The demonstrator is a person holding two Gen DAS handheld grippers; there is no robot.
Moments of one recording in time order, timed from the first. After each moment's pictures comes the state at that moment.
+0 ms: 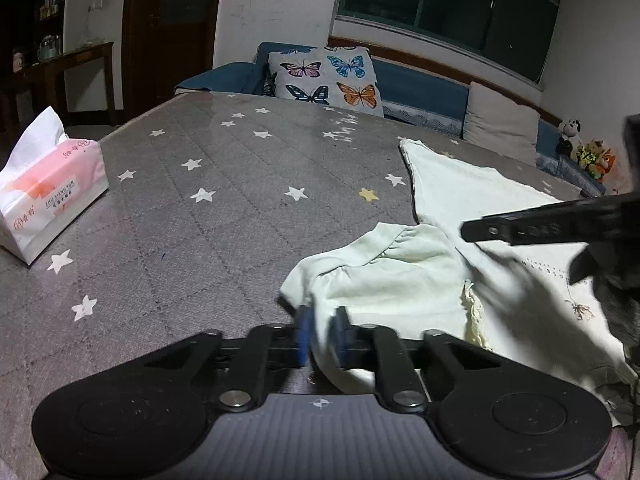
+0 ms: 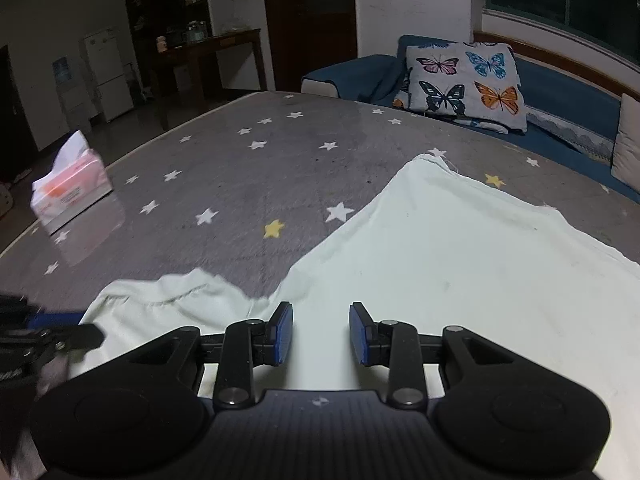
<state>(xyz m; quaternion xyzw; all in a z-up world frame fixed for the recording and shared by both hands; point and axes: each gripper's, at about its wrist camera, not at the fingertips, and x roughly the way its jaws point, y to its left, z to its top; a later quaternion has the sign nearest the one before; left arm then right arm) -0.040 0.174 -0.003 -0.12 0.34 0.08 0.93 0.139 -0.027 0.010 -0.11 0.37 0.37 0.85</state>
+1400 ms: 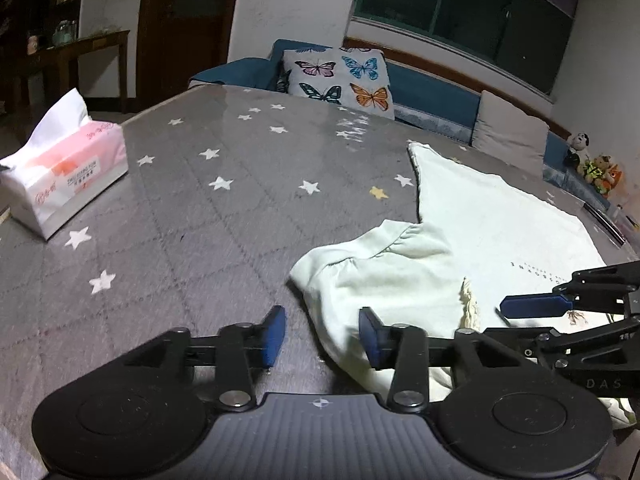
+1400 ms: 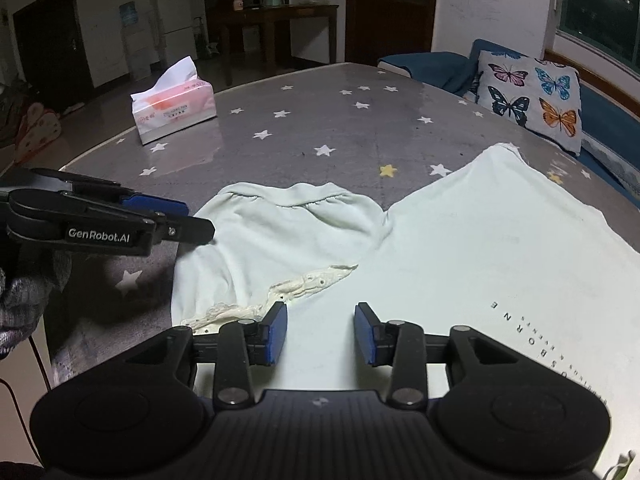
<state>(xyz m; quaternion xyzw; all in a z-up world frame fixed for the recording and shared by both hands) -0.053 0.175 -0.001 -0.14 0.34 0.10 0.92 0.043 -0.035 0.014 -0.19 0.36 0.45 0.80</state>
